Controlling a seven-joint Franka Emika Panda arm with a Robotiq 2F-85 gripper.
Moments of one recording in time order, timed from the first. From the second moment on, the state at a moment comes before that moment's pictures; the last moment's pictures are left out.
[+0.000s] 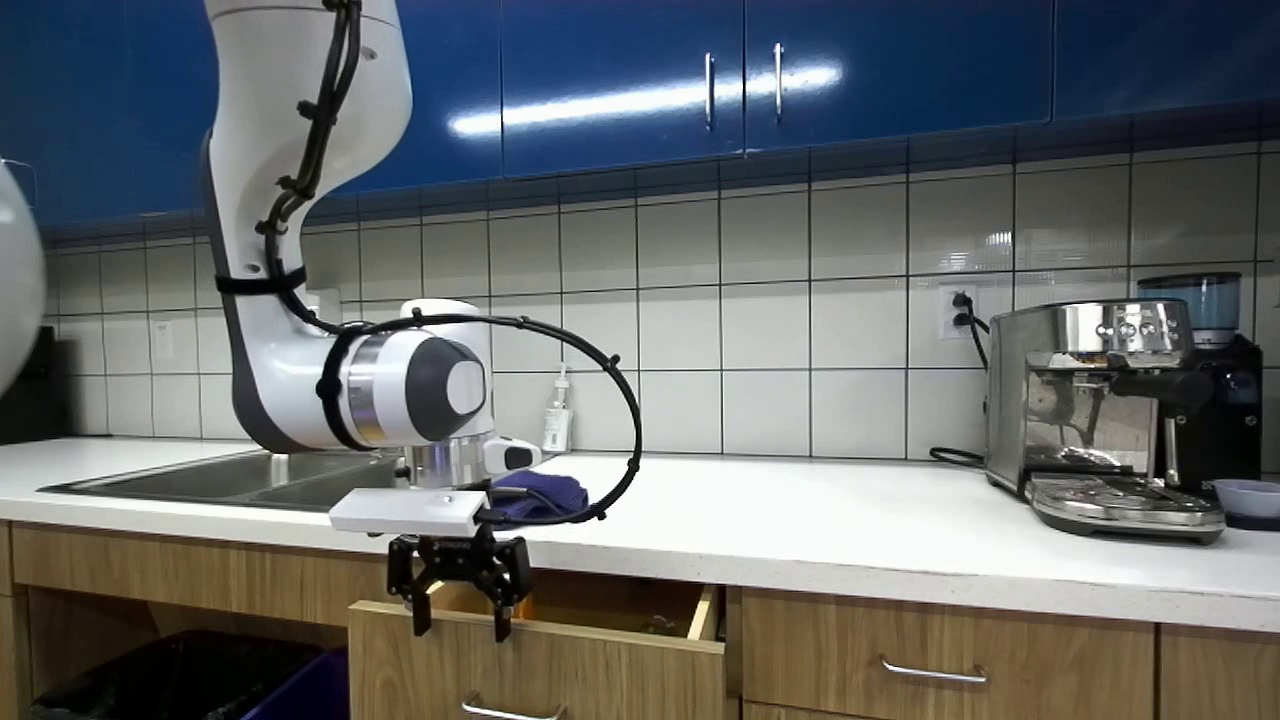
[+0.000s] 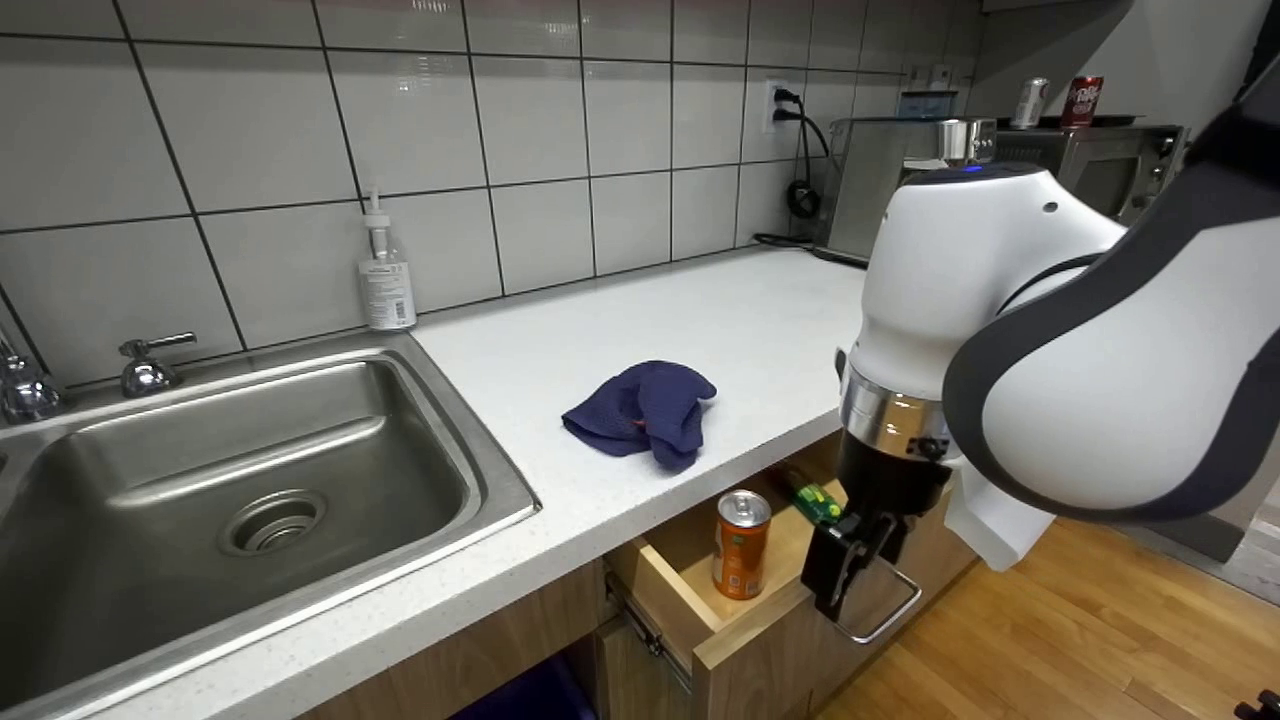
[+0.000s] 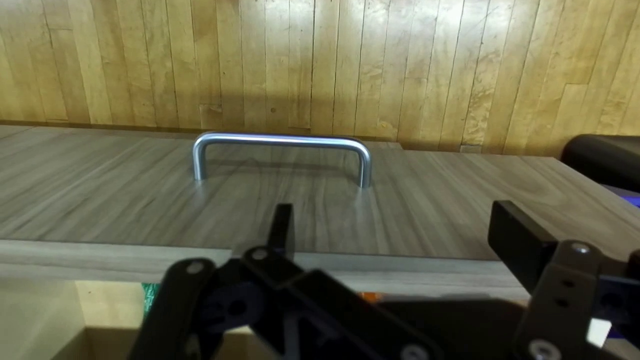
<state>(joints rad) 0.09 0.23 -0.01 -2.57 -0.07 2.85 0.07</state>
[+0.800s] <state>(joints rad) 0.09 0.29 -0.02 -2.48 -0.08 2.85 0.07</state>
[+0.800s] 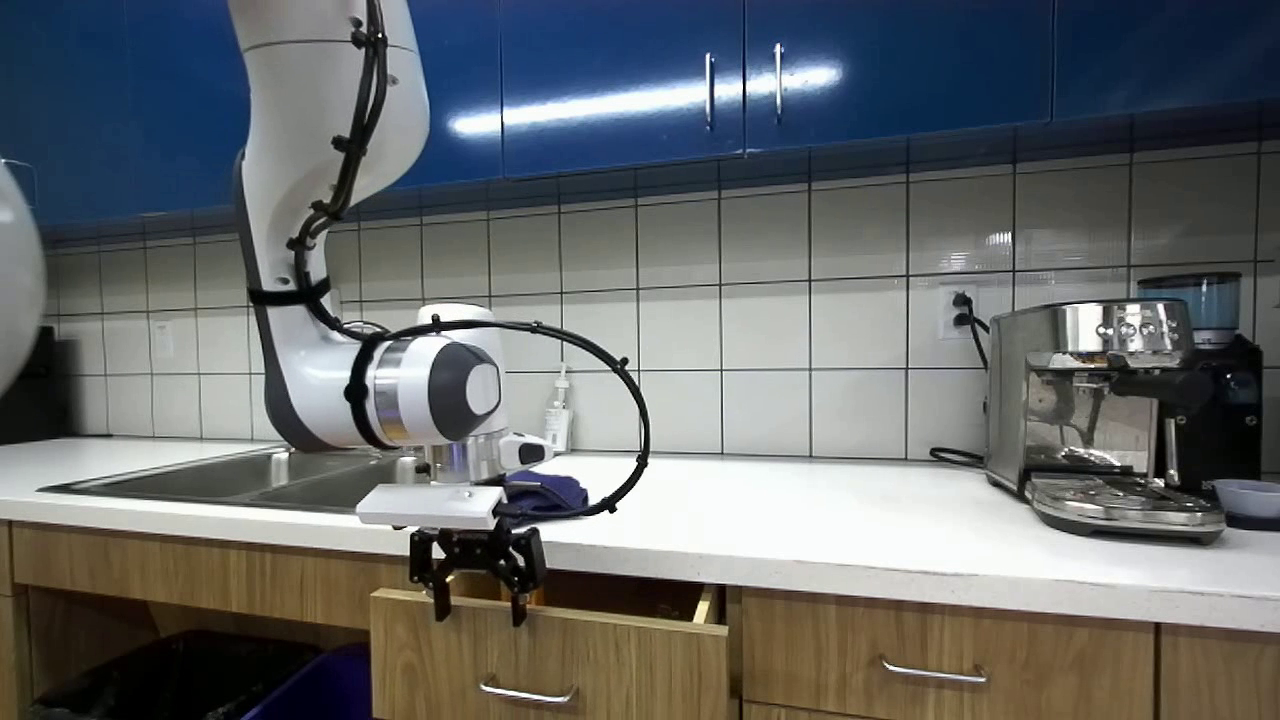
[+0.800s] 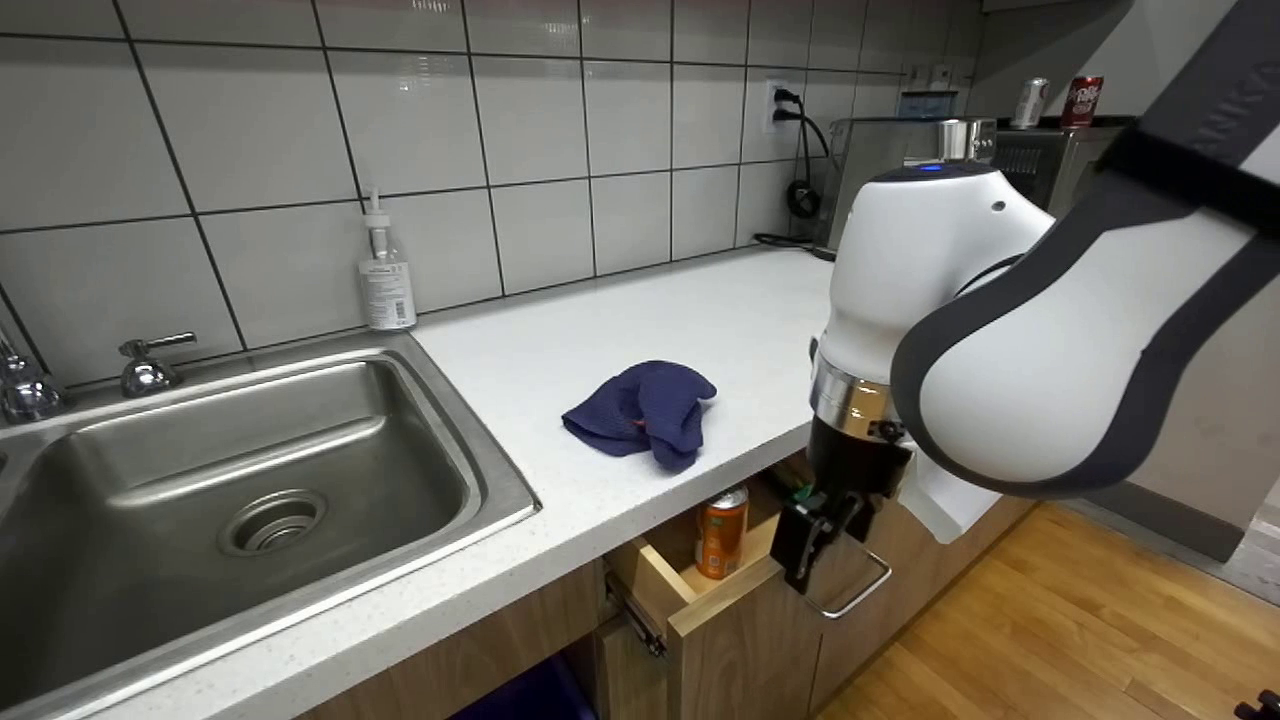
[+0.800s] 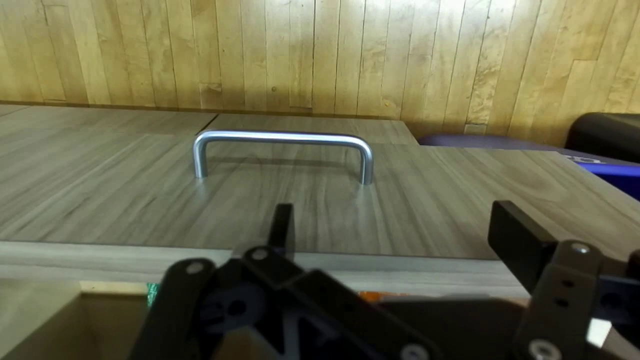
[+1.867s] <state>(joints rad) 0.09 0.35 -0.05 -2.39 -0.08 2.85 0.07</state>
